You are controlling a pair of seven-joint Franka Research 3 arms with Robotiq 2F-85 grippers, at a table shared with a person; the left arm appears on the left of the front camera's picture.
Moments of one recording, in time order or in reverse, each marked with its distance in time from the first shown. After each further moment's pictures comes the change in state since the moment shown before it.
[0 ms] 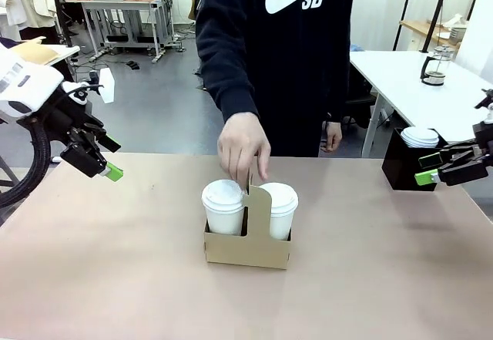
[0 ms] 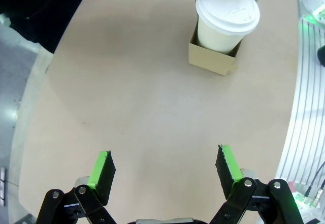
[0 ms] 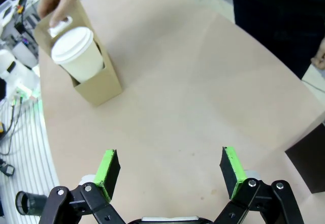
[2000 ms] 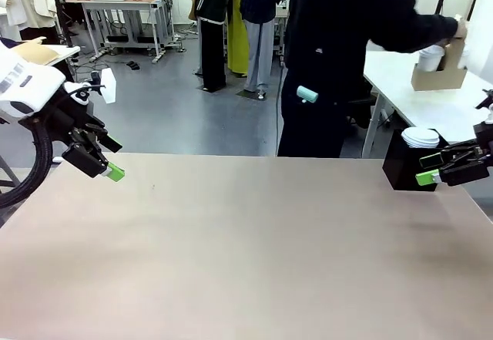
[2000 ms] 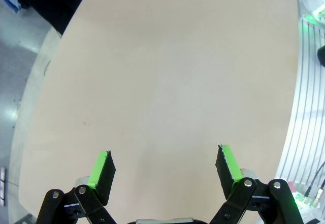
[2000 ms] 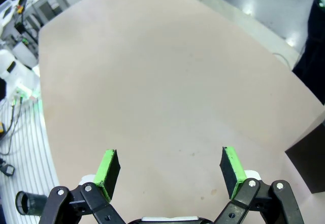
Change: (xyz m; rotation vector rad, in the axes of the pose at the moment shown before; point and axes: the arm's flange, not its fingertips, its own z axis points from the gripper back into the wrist) left arm 0.000 0.000 0.000 0.000 0.000 0.000; right arm 0.000 0.000 0.000 0.000 0.000 0.000
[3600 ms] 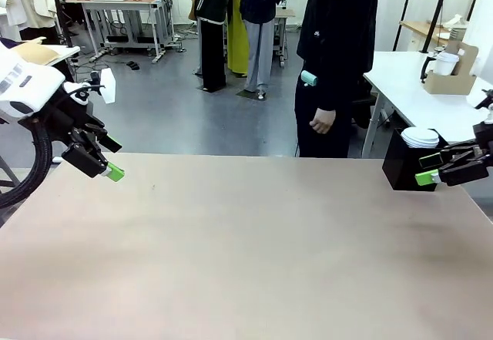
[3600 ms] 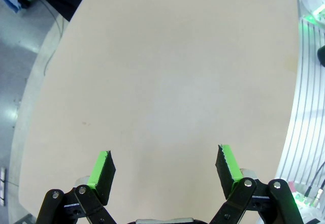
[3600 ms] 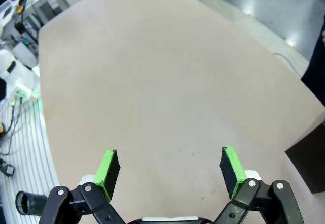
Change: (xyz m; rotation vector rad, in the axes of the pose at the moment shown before) left arm 0.000 0.000 0.000 0.000 0.000 0.000; right arm 0.000 0.000 0.000 0.000 0.000 0.000
